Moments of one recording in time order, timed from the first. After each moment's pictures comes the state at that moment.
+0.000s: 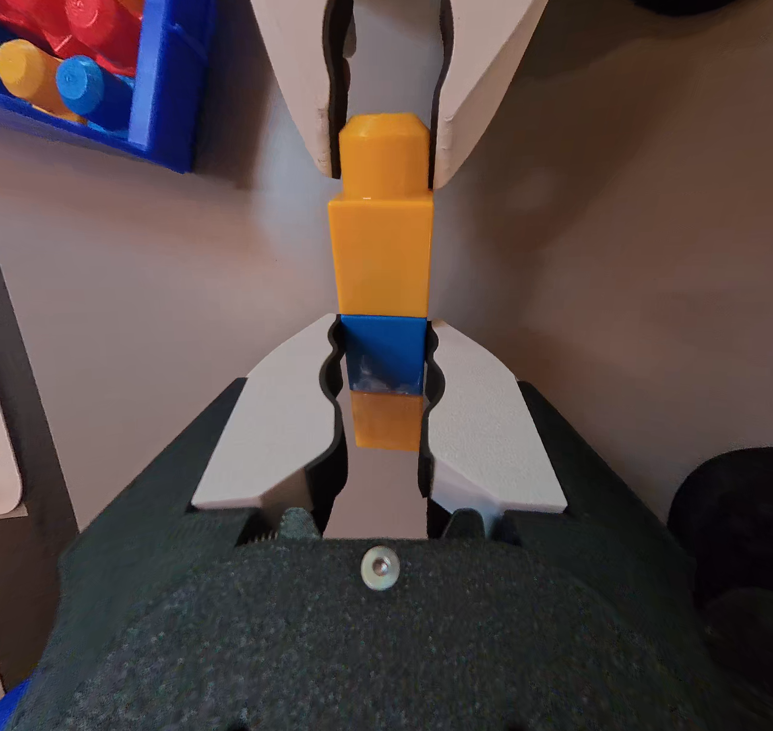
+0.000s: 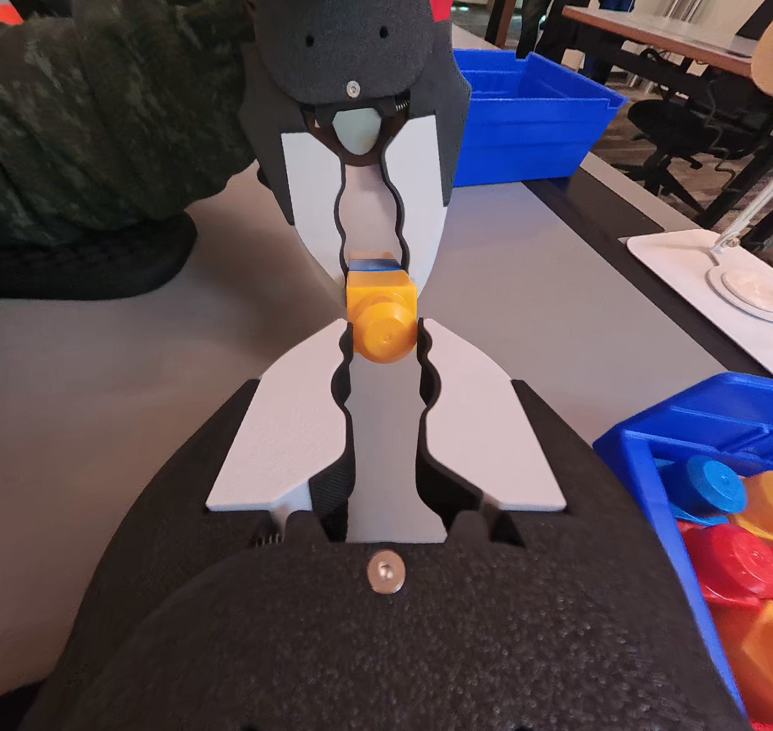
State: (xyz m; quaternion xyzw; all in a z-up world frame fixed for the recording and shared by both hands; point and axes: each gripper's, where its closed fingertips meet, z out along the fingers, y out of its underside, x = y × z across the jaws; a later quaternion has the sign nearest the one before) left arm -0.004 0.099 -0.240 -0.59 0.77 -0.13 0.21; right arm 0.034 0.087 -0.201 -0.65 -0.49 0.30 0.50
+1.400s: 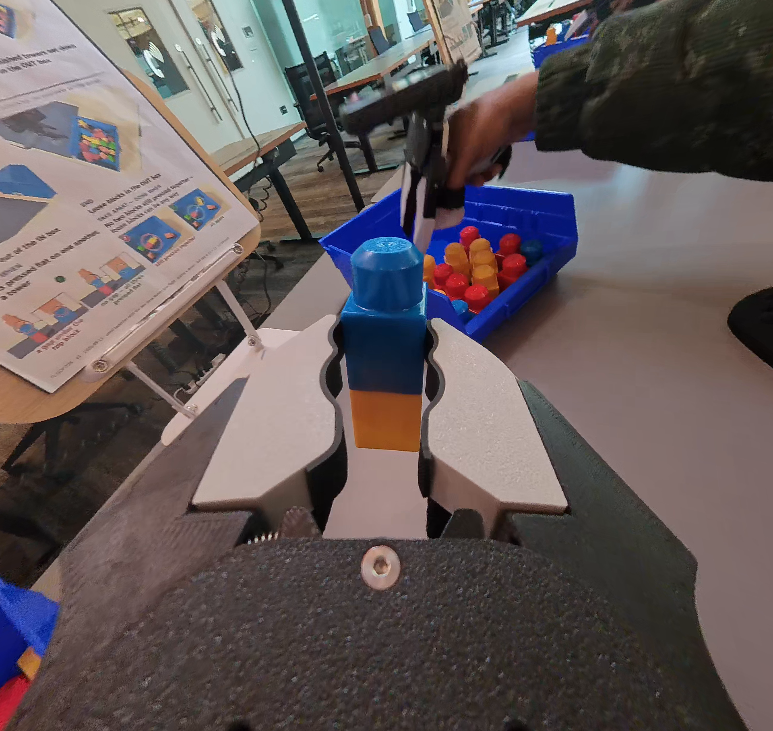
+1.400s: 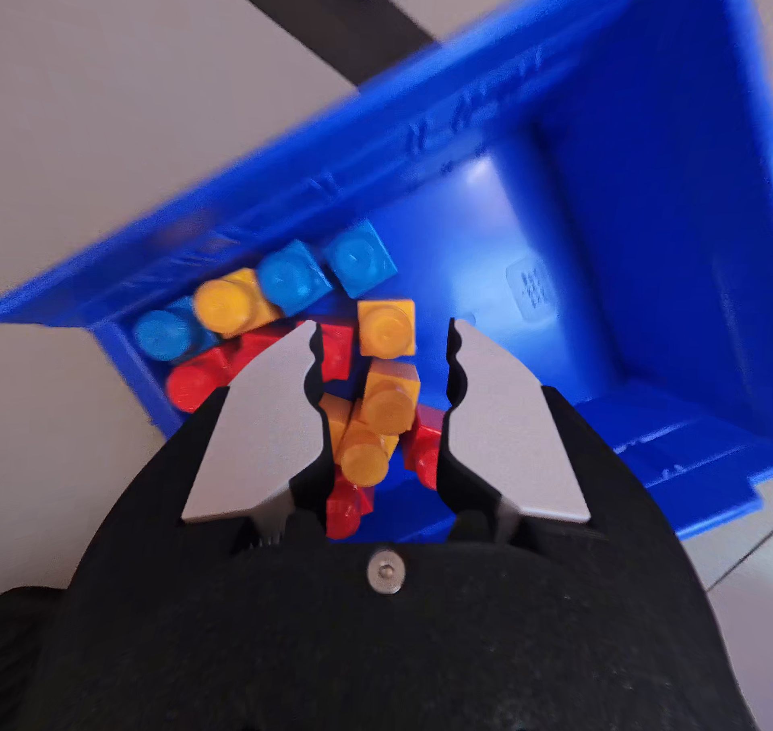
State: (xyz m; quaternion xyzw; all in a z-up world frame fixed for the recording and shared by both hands) left arm -0.038 0.187 -0.087 -0.58 0.50 -0.25 0.59; right arm 0.232 0.302 -0.224 -0.94 -0.30 0.06 0.18
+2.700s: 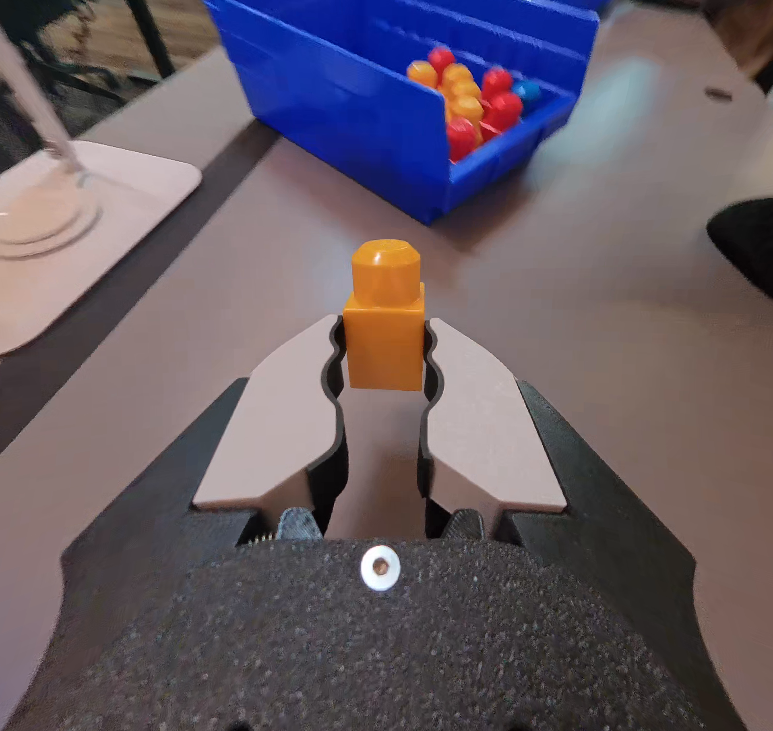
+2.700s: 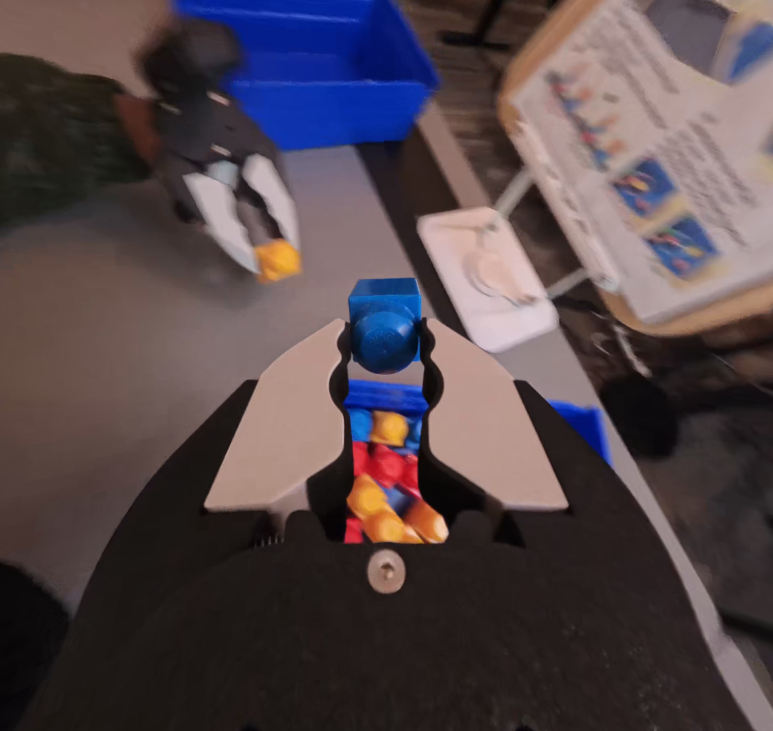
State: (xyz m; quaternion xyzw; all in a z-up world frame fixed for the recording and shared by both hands) left arm -0.034 0.213 -0.230 -0.68 0.50 -0.34 0.42; right arm 0.102 0.212 -0.059 -0.71 -0.53 0.12 0.45
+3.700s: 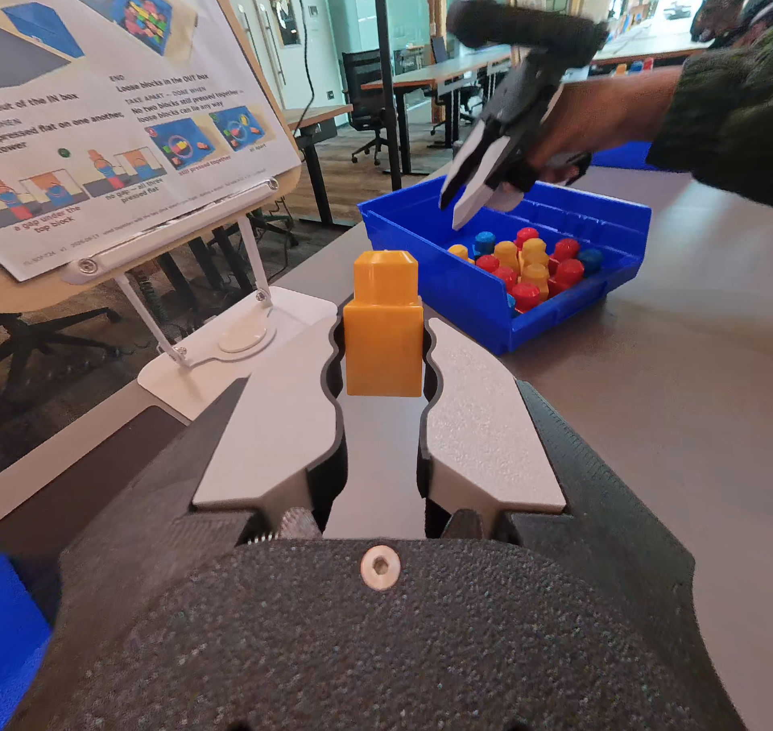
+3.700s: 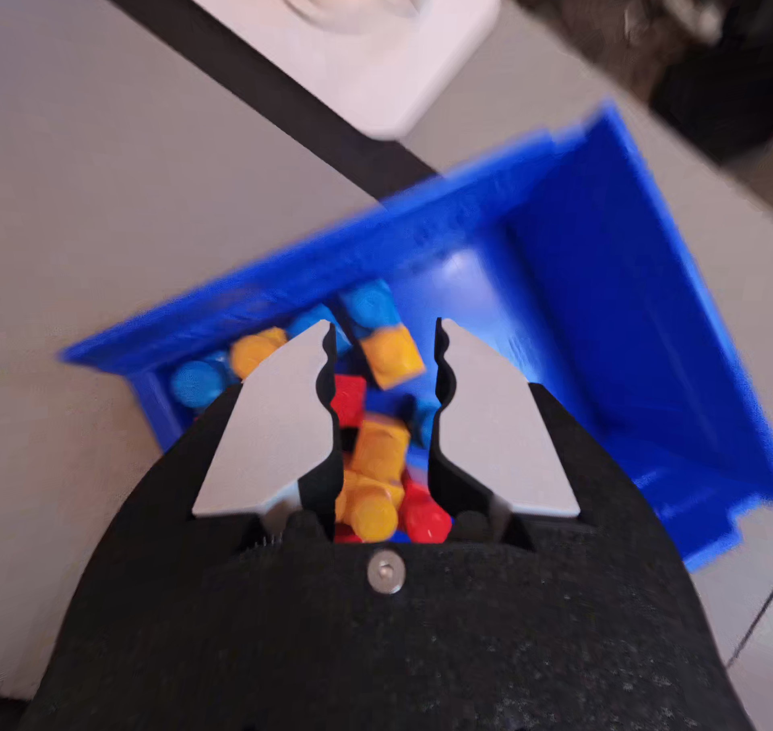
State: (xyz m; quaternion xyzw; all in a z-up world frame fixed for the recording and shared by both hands) left arm -0.046 0.234 -0.128 -0.64 0.41 -0.28 0.59; right arm 0.207 0.316 -0.198 -0.90 -0.30 0.07 0.30
